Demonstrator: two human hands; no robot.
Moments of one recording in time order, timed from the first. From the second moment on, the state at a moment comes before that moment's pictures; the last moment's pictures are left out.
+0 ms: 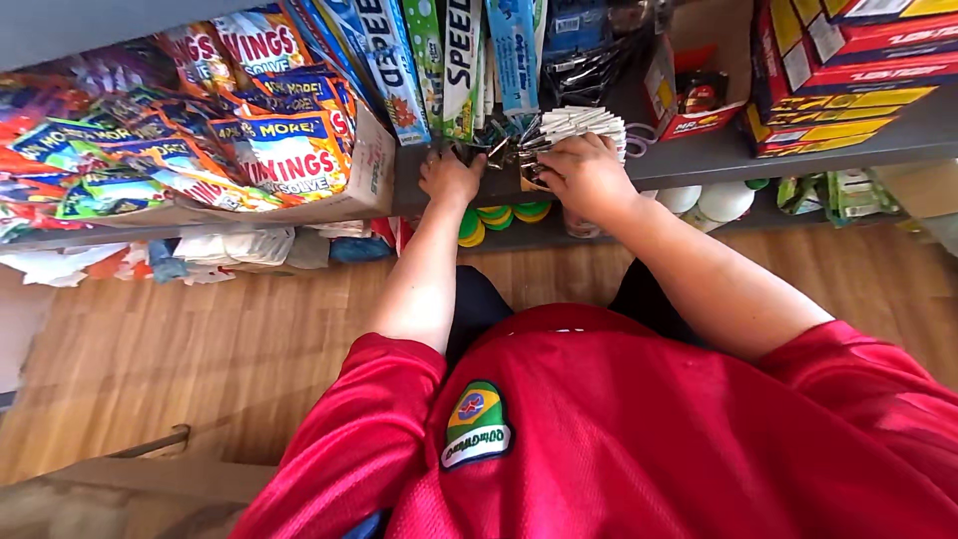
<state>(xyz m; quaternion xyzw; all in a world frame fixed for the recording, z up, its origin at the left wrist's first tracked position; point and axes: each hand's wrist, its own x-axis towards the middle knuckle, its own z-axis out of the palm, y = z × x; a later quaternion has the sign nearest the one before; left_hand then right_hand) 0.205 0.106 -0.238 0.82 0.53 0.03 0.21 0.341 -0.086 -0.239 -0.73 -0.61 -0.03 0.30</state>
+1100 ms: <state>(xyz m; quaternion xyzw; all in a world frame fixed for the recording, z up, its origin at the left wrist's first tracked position) 0.249 0.108 -0.227 0.78 0.54 0.01 0.33 0.308 -0.151 -0.337 -0.71 -0.56 0.30 0.31</state>
